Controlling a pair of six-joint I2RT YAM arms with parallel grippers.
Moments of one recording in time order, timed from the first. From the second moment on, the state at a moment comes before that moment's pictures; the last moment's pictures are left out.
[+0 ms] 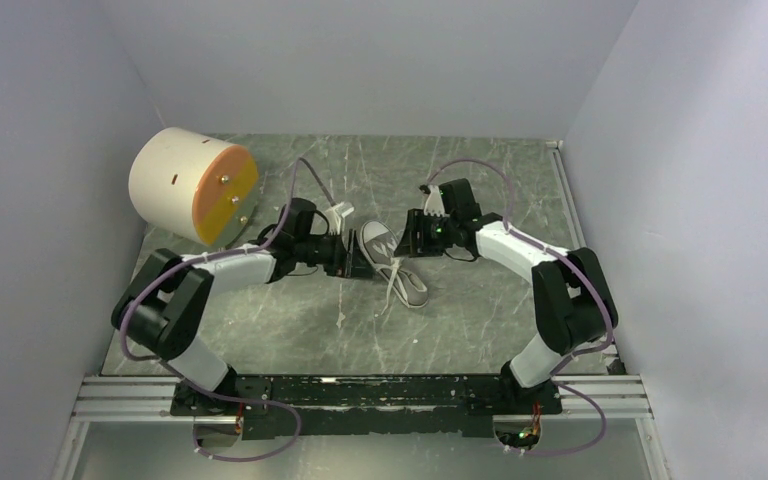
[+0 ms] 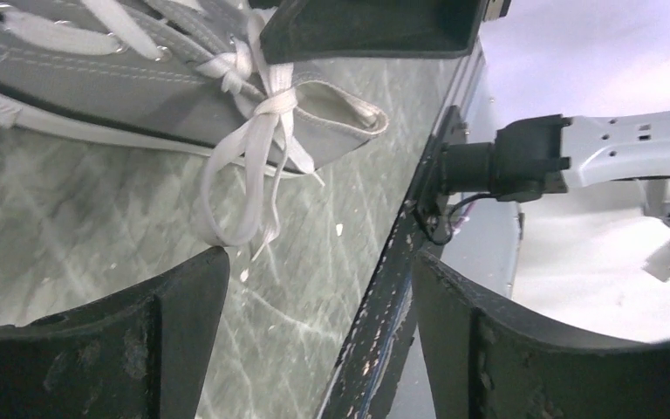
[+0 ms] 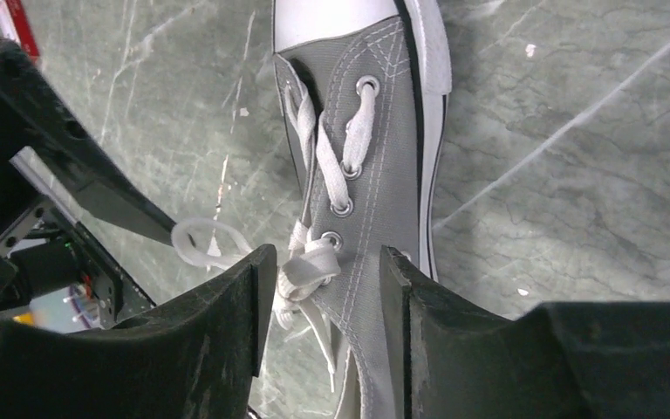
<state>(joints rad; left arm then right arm) -0.53 1.57 0.76 0.18 0.81 -0.53 0.40 1.61 0.97 -0.23 -0.48 0.36</state>
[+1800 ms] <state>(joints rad) -0.51 1.81 1.02 0.06 0.80 -0.34 0.37 1.65 0.93 -0.17 -0.58 0.38</state>
